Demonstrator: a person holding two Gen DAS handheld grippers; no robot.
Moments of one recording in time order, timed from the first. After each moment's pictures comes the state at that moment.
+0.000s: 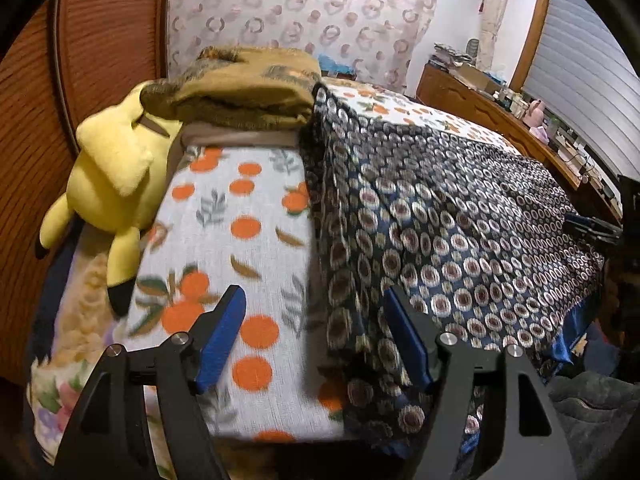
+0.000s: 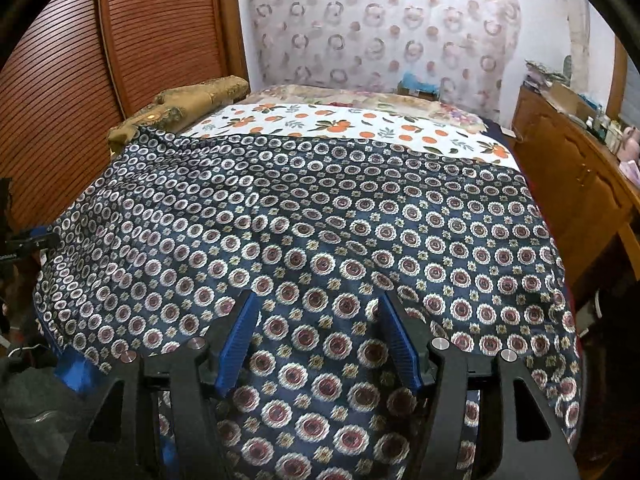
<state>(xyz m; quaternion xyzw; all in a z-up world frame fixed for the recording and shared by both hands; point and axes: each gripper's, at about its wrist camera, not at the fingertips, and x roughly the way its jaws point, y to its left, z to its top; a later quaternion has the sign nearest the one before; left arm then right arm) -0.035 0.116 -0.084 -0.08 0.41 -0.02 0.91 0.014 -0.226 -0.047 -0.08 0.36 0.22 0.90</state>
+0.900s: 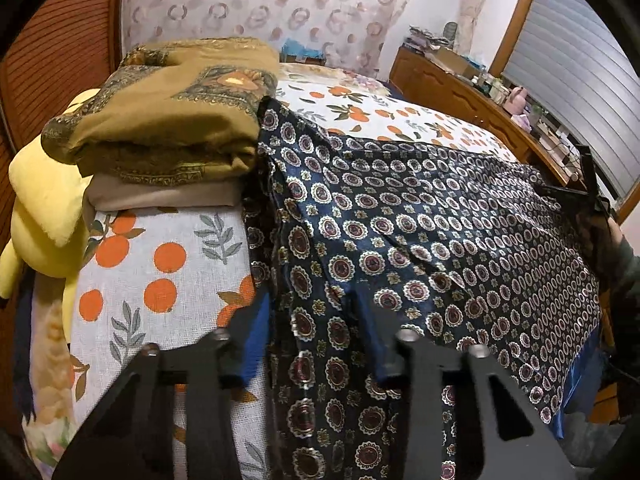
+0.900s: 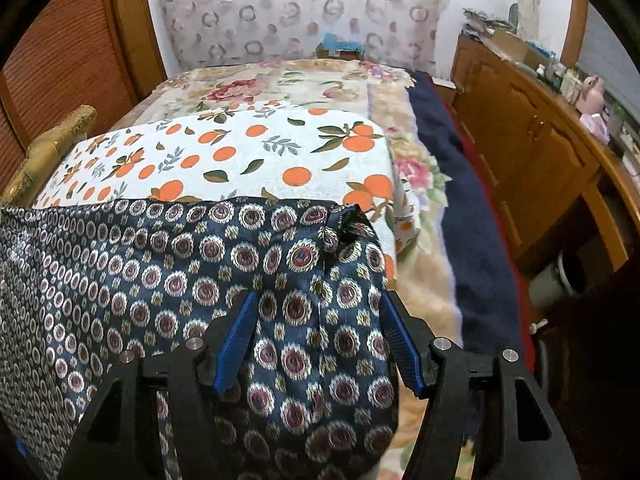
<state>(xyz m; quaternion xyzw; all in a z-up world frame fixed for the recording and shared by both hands) 0.065 0.100 -0.091 -0.08 0.44 -0.09 0.89 0.238 -0.324 -0.064 -0.06 0.43 0.12 0.89</state>
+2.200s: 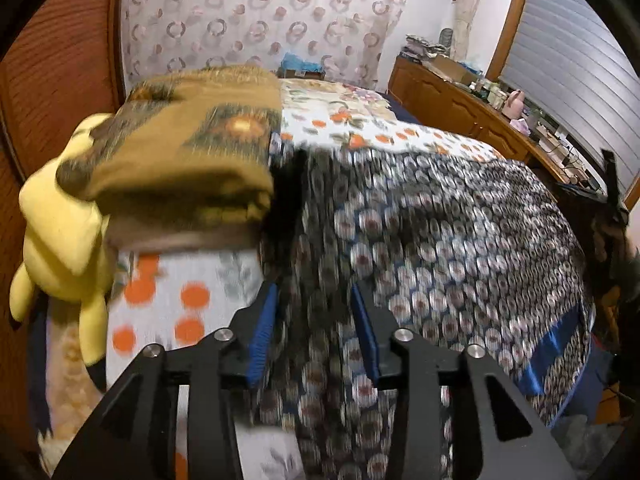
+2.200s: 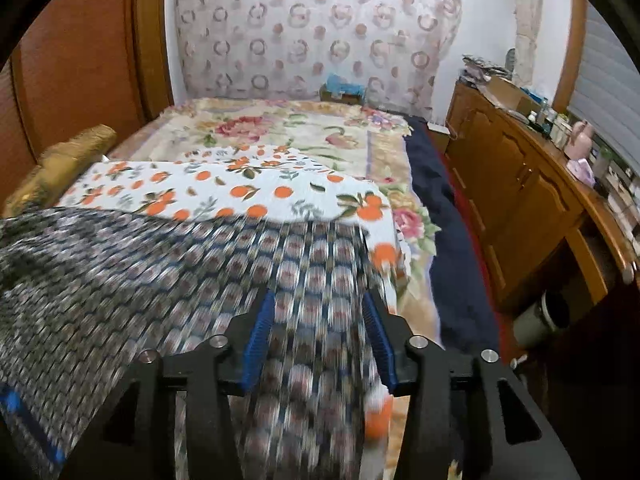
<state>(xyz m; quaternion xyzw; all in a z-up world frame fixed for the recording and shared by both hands) 0.057 0.104 -0.068 -0.07 0.42 -0.08 0.90 0.164 -0.313 -0.019 -0.08 0.35 0.12 0.92</state>
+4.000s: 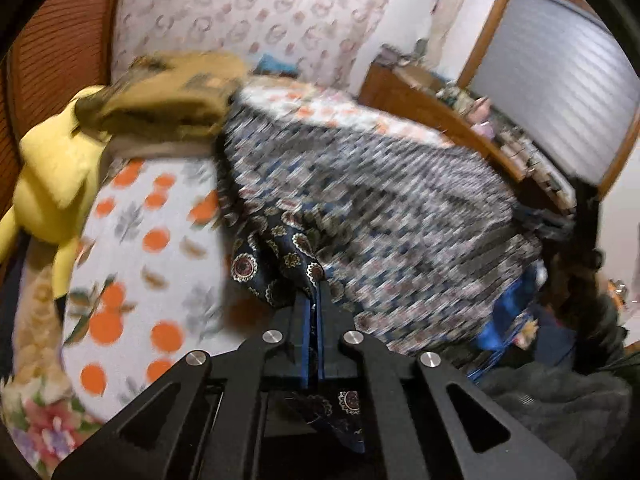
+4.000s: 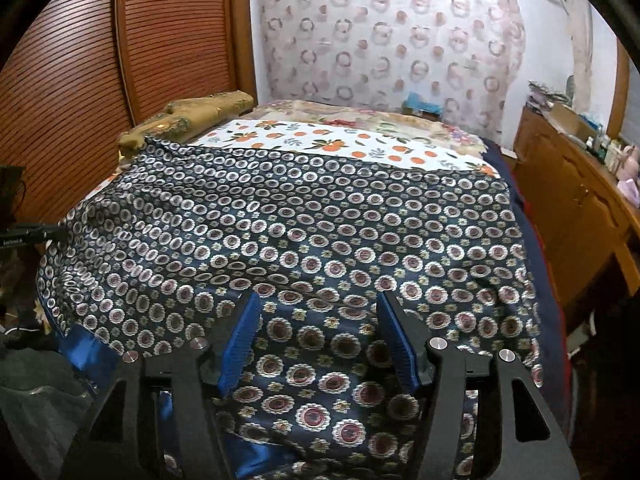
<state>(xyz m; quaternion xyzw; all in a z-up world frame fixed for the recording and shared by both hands) -0.034 0.073 -0.057 -0.11 0.40 -0.14 0.90 0.017 -0.247 -0.039 -0.09 0.33 0.25 0.91</state>
